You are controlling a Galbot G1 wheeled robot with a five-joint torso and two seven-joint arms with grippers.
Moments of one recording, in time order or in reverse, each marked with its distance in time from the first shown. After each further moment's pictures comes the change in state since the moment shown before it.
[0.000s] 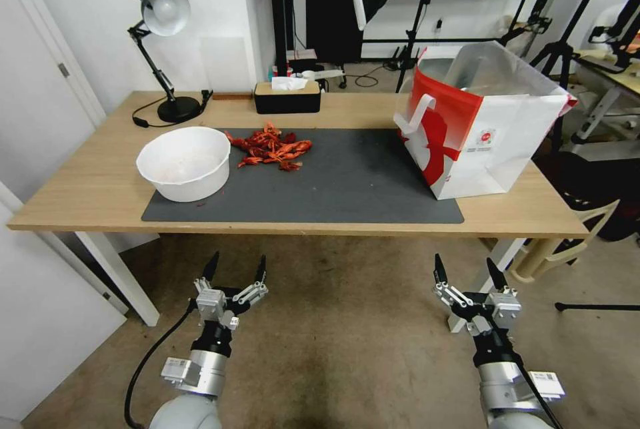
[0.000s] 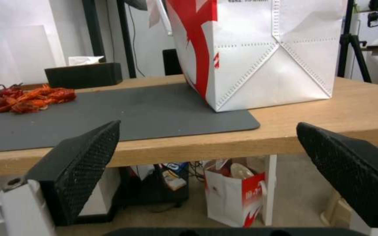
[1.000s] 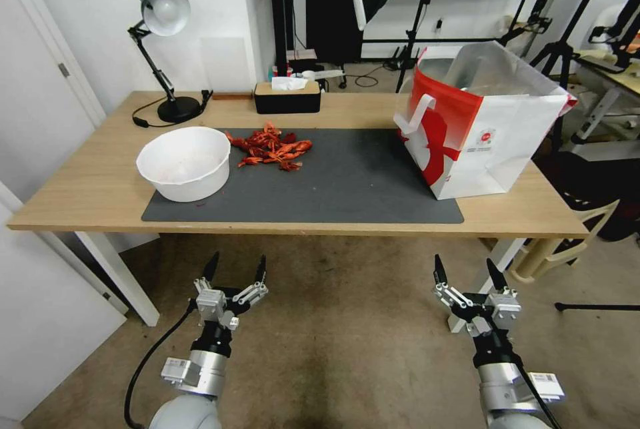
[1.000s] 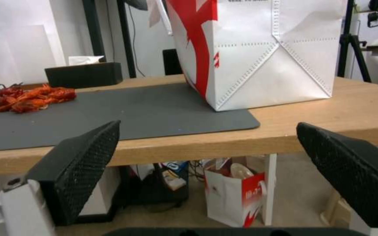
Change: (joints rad) left arm 0.001 0.000 0.000 0.000 0.001 0.000 0.001; right arm -0.001 0.002 0.000 -0.002 -0.002 0.003 -0.001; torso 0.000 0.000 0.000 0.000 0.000
